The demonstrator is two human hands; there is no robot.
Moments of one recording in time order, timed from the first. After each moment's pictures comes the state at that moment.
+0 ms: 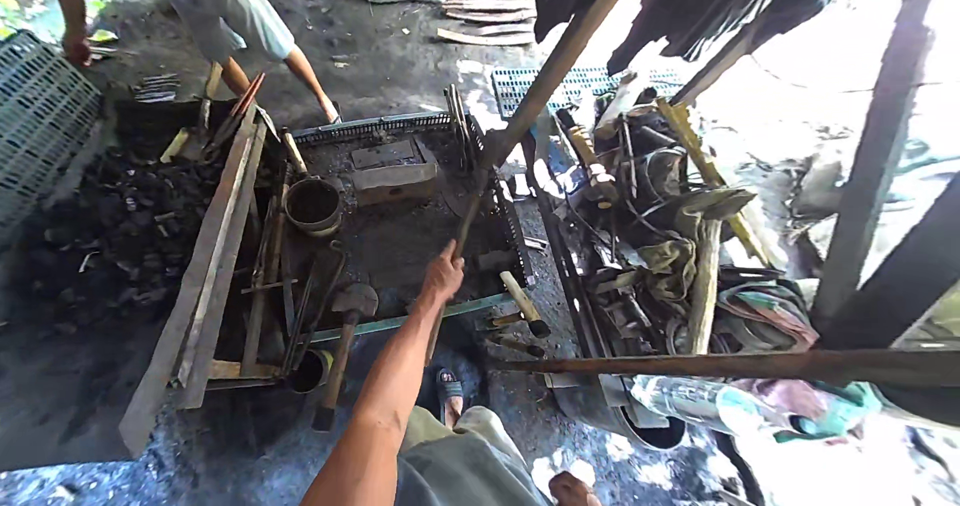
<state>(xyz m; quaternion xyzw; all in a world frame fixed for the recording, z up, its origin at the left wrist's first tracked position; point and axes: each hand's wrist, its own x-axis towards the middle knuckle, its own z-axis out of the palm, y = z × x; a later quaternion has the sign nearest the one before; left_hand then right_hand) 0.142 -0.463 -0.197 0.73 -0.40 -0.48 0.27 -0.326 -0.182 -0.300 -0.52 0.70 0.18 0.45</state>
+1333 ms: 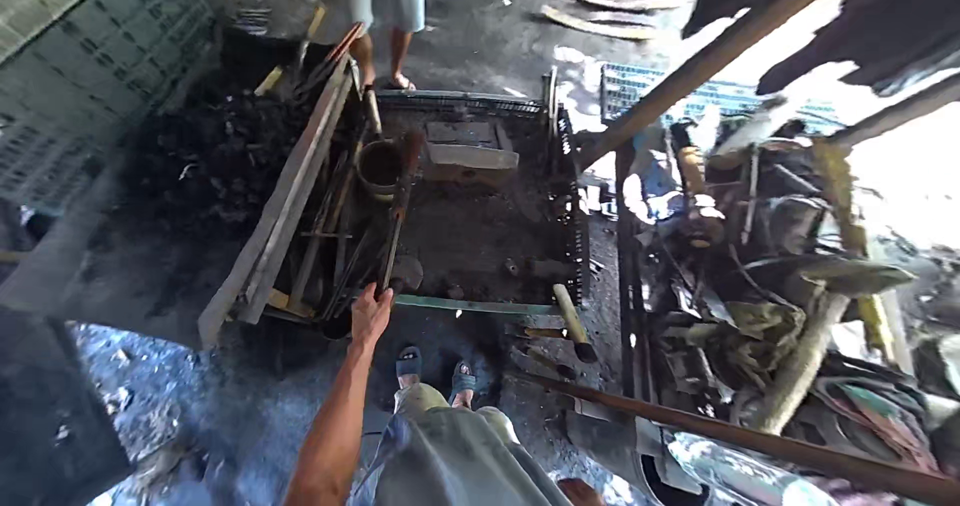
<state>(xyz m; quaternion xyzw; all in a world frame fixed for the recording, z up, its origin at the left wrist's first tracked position) 0.294 -0.206 -0.255 0.89 -0.18 -0.30 0.29 -0.280 -0.212 -0.272 -0.56 0.68 0.19 0.43</state>
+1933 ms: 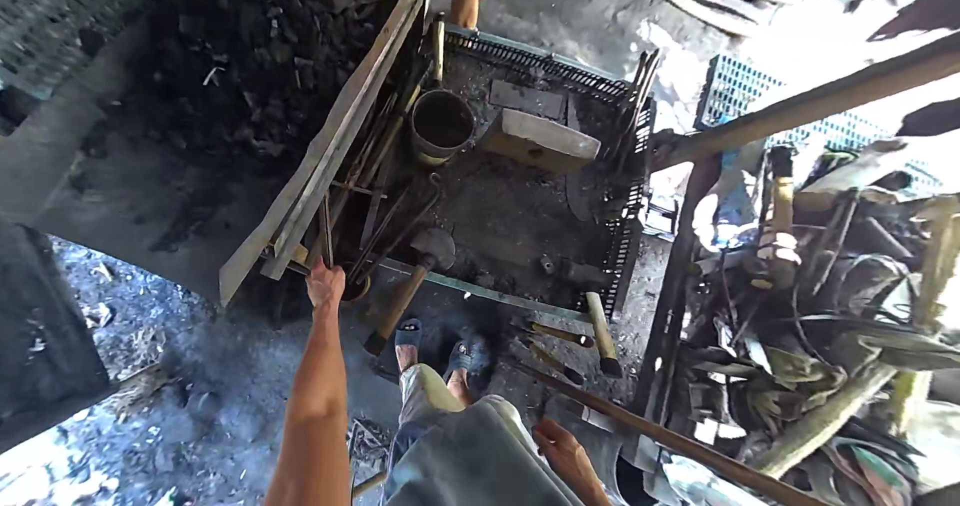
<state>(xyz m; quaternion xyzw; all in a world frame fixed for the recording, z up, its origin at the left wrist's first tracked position) 0.435 -0.086 -0.374 0.95 0.03 -0.25 0.20 -0.140 -0.259 -0.281 -0.66 0.57 0.26 0.41</state>
